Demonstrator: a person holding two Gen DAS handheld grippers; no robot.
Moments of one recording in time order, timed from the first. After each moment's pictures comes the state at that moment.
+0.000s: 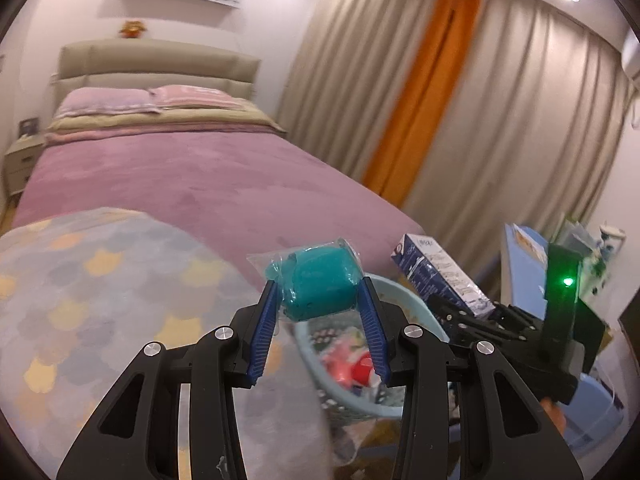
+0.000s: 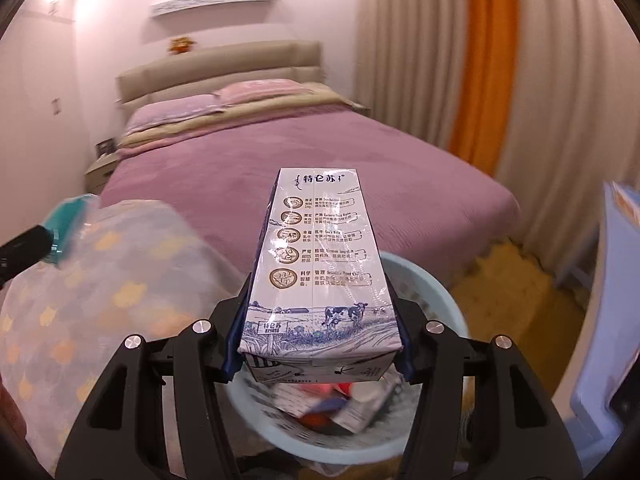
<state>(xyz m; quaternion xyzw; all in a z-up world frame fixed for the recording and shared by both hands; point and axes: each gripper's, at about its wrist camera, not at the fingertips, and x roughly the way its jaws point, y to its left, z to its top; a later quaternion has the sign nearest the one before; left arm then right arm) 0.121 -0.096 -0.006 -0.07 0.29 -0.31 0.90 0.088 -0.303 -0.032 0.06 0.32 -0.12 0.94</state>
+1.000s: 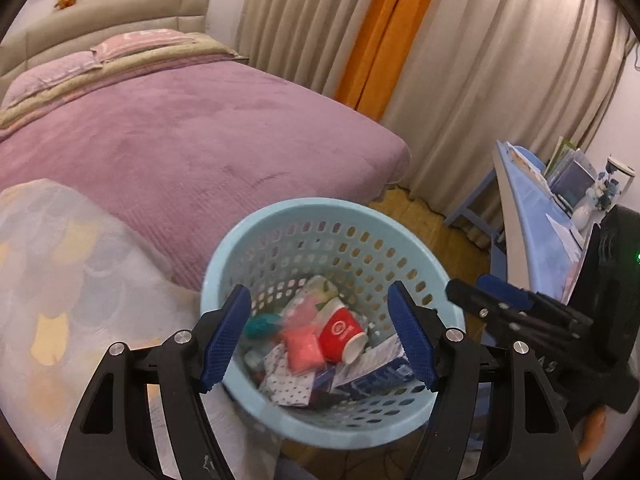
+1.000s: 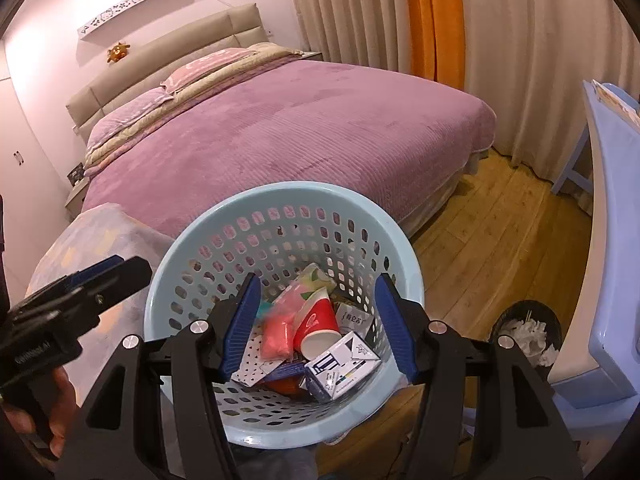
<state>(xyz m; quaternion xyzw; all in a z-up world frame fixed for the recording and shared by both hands) 0.172 -0.215 -0.087 0.01 0.40 -0.35 0.85 0.075 -0.395 -0.086 0.16 0.37 -0.13 0.90</state>
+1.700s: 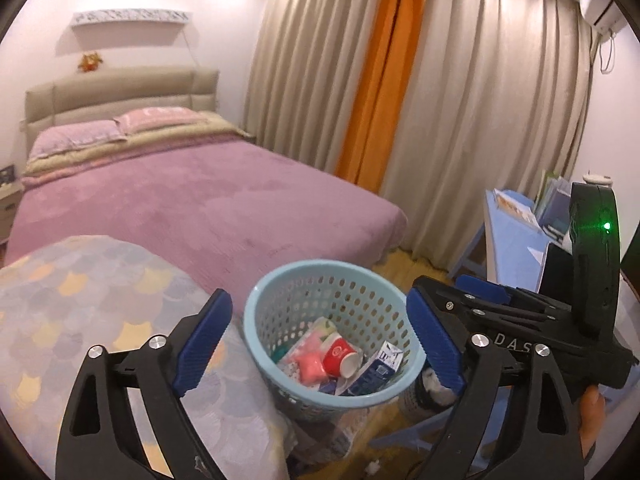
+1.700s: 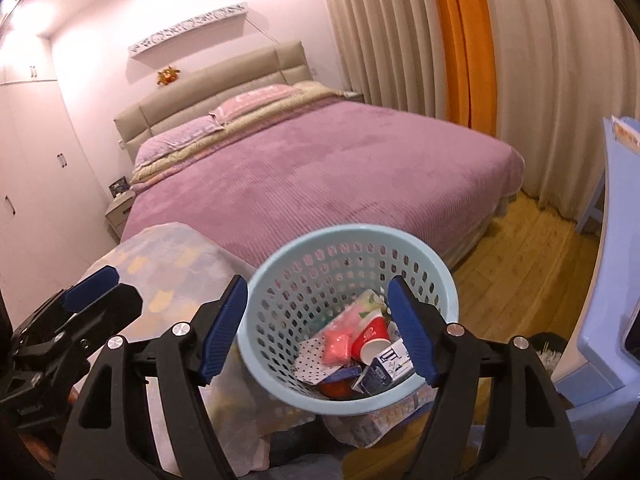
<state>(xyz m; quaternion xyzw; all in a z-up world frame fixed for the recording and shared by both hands) 0.072 -0.147 -0.003 -0.01 0.26 -0.33 0.91 0.026 -0.334 -0.015 0.13 0.29 -0.08 0.94</state>
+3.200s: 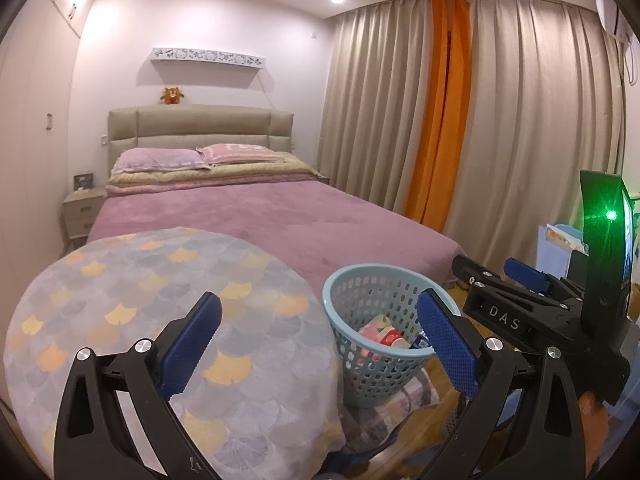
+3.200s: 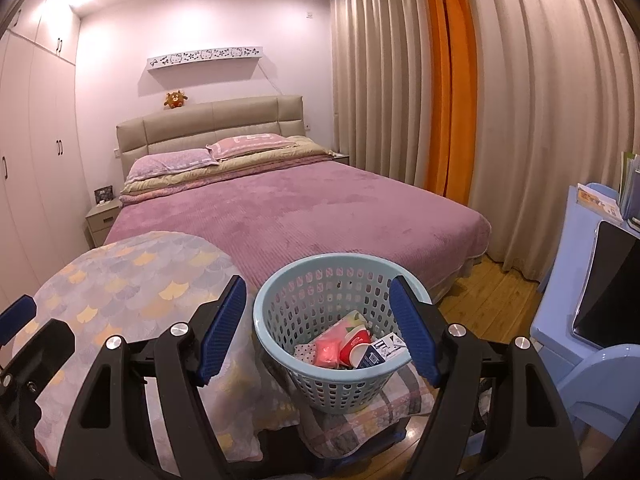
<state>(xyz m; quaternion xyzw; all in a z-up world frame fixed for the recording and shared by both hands) -0.041 -0.070 -0.002 -0.03 0.19 -0.20 0.96 -0.053 -0.262 -0.008 0.05 0.20 -0.13 0.97</state>
